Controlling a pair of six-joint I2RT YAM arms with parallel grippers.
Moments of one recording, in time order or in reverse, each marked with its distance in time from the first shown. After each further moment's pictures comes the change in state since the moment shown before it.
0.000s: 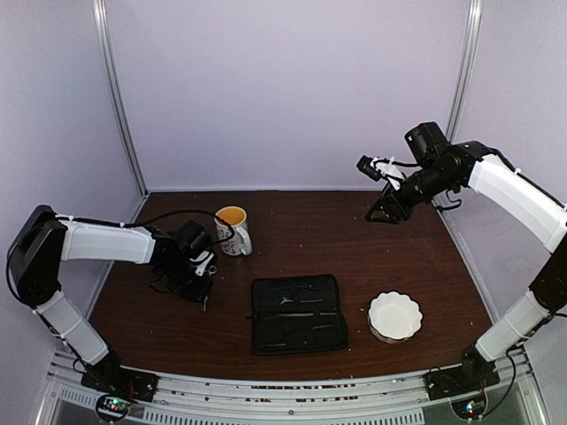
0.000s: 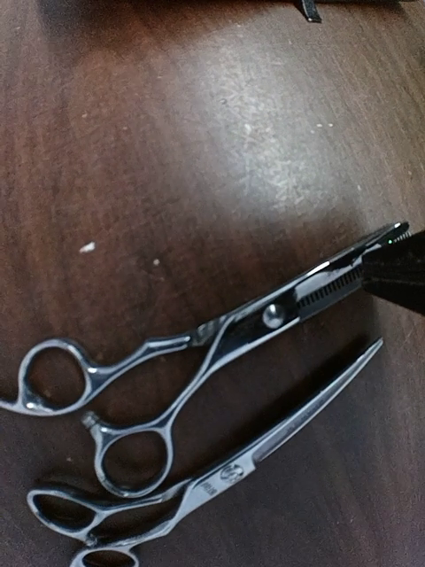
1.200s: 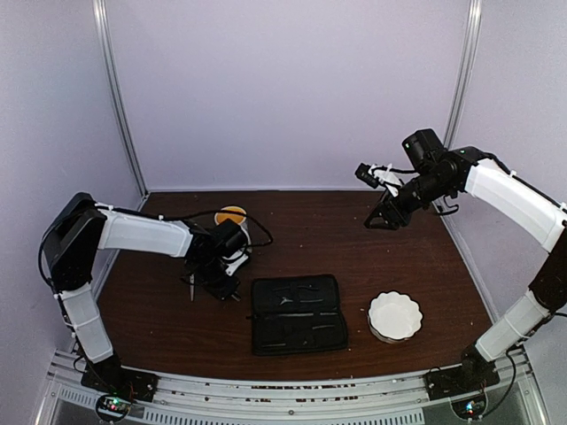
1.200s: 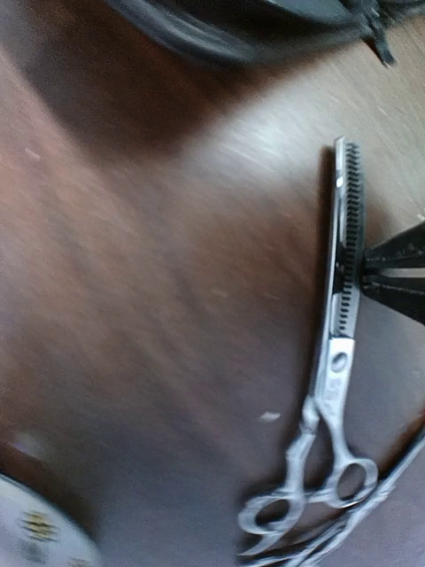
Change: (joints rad) left arm -0.129 0.233 0.240 -0.050 -0.085 0.164; right arm 0.000 0.003 -0.051 0.024 -0.018 -0.018
